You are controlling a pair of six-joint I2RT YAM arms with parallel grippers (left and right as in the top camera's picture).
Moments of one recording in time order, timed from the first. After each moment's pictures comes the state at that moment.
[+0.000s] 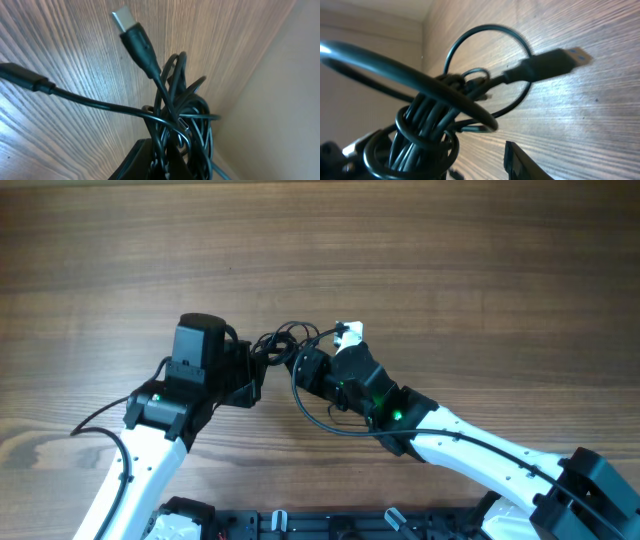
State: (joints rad) left arm -0.28 1.09 0.82 -0.65 0.26 -1.81; right arm 0.84 1.47 0.71 0.27 -0.06 1.24
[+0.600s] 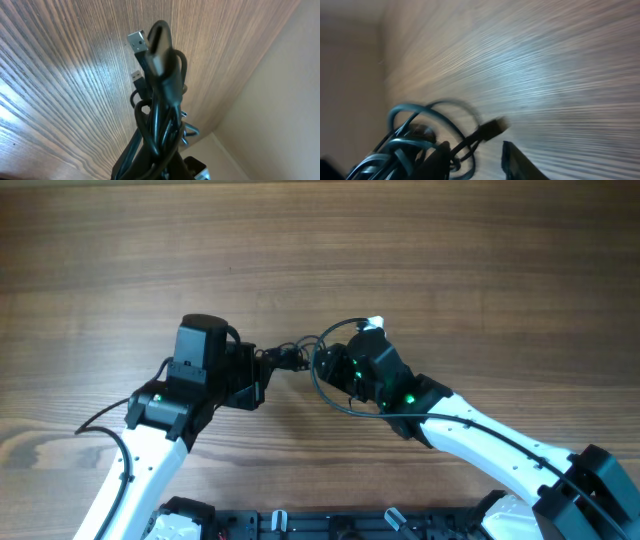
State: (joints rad) left arm -0.27 1.09 0.82 -0.65 0.32 -1.81; right arm 0.73 1.47 0.73 0.08 -0.15 1.14
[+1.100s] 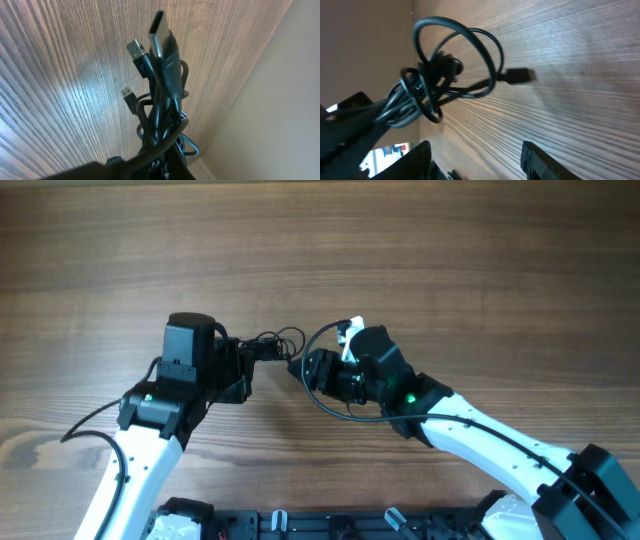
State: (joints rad) left arm -0.22 1.08 0.82 -0.65 0.21 -1.81; right arm 0.72 1.47 0.72 0.16 -0.40 1.10
